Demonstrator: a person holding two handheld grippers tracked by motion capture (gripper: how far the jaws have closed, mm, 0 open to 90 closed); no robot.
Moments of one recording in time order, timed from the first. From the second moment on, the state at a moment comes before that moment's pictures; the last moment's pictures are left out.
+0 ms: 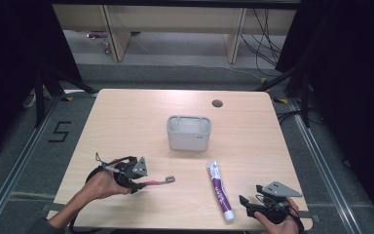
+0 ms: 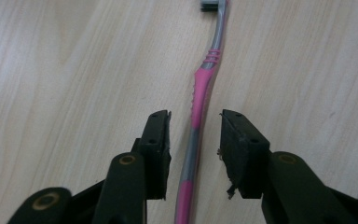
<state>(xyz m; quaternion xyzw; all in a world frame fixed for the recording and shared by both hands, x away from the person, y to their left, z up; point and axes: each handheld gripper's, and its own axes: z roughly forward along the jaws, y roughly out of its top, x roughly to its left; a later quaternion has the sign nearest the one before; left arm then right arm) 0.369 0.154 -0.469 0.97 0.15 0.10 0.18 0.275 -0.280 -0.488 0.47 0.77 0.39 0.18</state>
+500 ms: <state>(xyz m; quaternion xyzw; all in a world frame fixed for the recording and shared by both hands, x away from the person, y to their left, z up) 0.382 0.135 -0.472 0.98 0.12 0.07 0.14 0.276 -0.280 -0.490 0.47 0.77 0.39 0.18</state>
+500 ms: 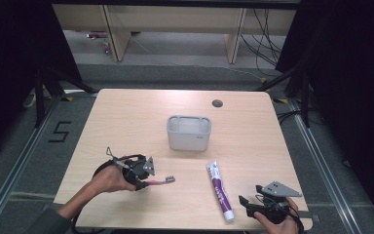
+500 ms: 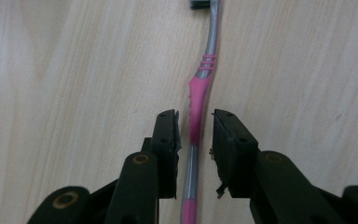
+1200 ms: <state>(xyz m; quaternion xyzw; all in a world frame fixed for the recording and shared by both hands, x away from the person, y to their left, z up) 0.394 0.114 -0.478 0.99 0.10 0.03 0.07 0.274 -0.279 -0.489 0.48 0.77 0.39 0.17</state>
